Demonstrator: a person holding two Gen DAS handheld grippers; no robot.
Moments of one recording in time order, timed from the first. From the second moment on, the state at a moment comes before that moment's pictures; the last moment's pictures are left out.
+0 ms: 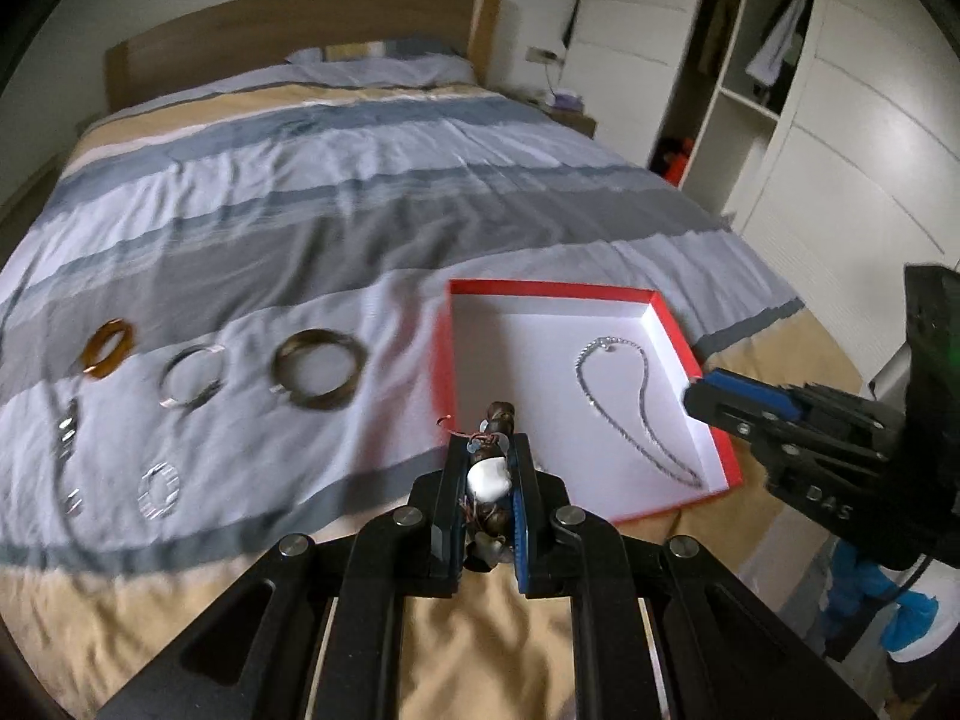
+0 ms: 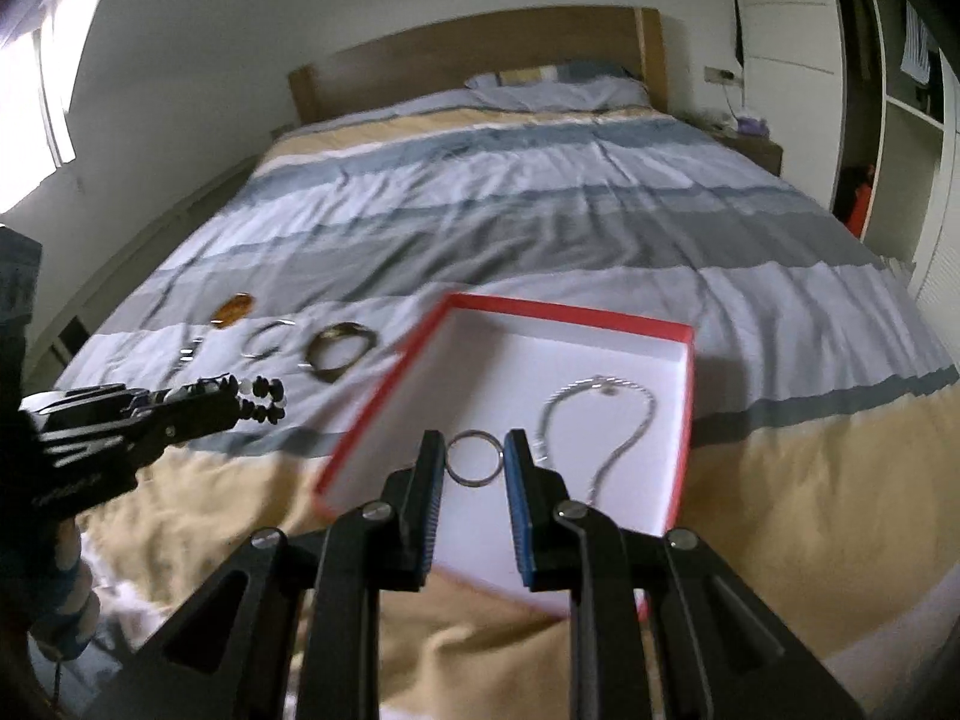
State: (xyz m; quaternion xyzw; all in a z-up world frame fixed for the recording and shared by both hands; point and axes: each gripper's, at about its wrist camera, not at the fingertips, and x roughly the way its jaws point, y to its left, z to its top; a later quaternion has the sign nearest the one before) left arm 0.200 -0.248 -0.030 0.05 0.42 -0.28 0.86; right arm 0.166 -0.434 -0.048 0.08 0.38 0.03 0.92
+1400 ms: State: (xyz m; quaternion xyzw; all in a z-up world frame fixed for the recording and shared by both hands) left arm 0.232 -0.301 -0.079 0.07 0.44 -0.27 0.85; right arm 0.199 -0.472 -0.076 0.02 0.45 0.02 0.89
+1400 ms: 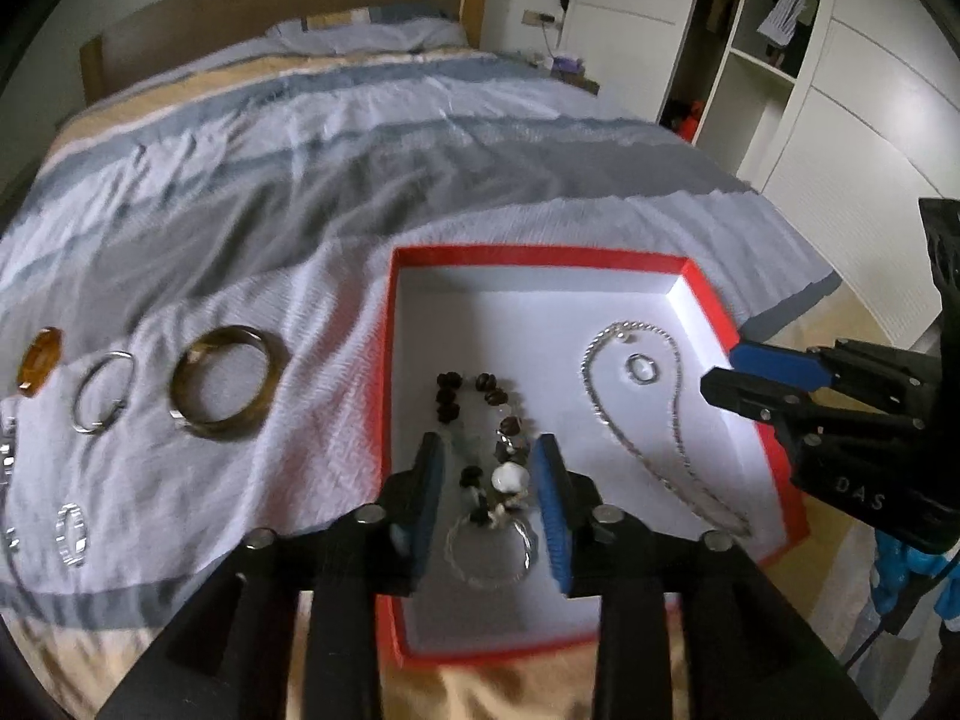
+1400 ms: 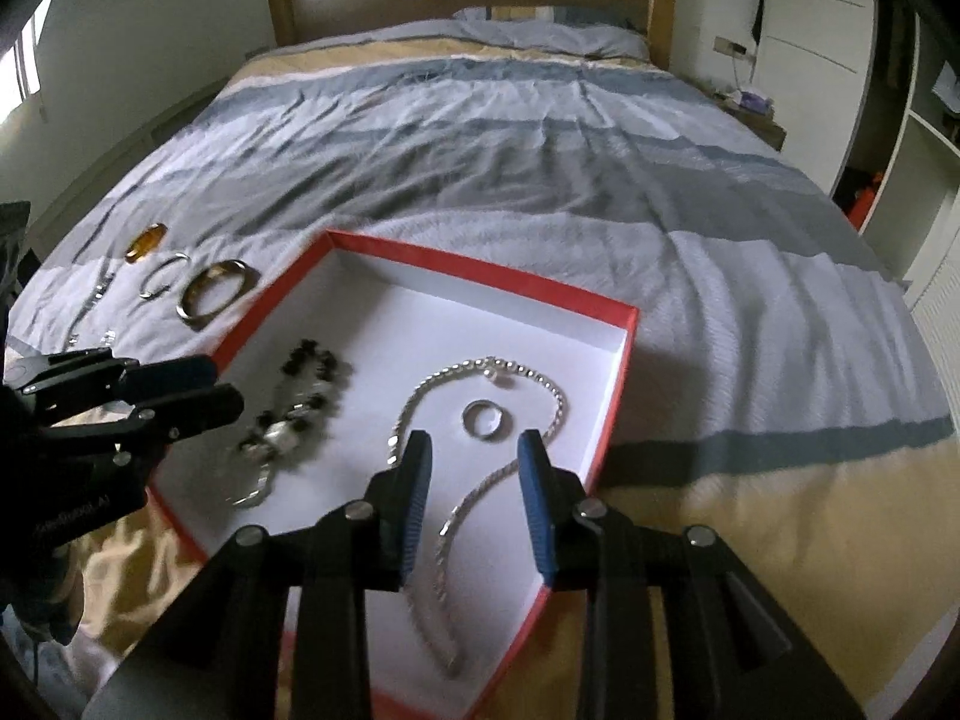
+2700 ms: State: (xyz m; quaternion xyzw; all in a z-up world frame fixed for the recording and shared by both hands) left arm 0.042 -0.086 0.057 0.04 0.28 -0.10 0.95; right arm 0.005 -0.305 0.034 0.04 0.37 0.06 0.93
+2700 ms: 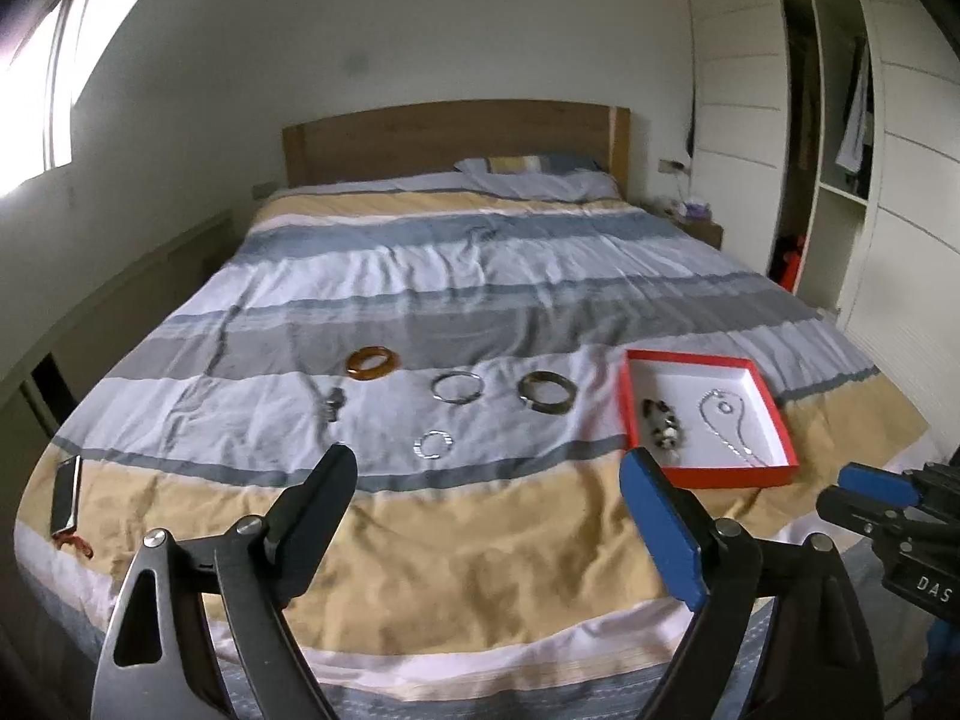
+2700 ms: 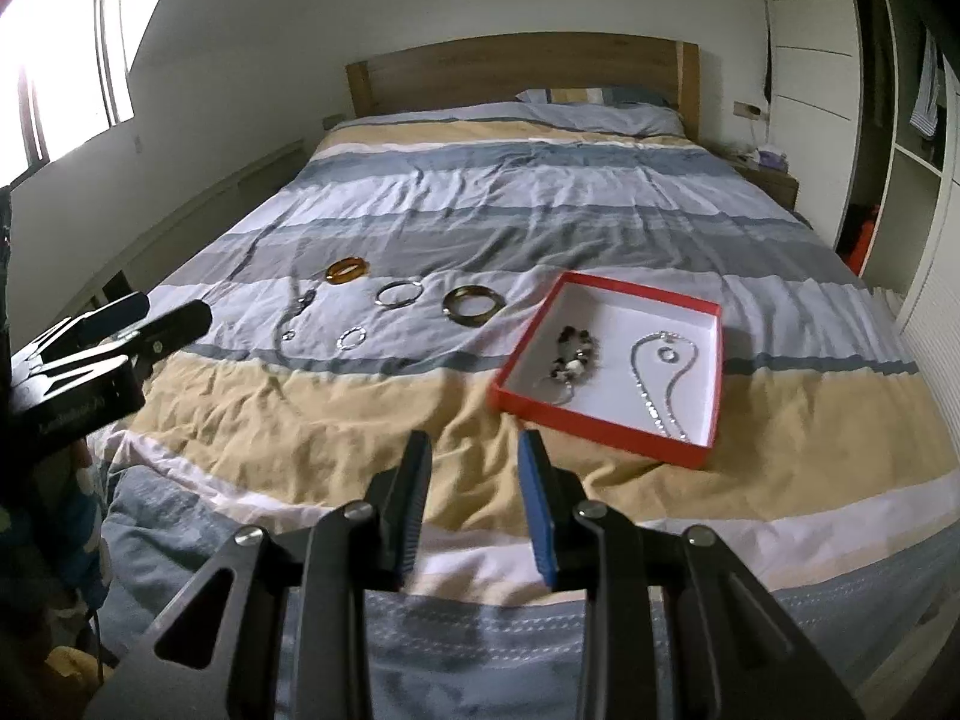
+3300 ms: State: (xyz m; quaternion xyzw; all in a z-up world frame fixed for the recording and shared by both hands) left arm 0.019 -0.032 0.055 0.04 0.28 -0.06 0.96; right arm -0.006 -0.261 0.043 0.03 0.36 0.08 0.93
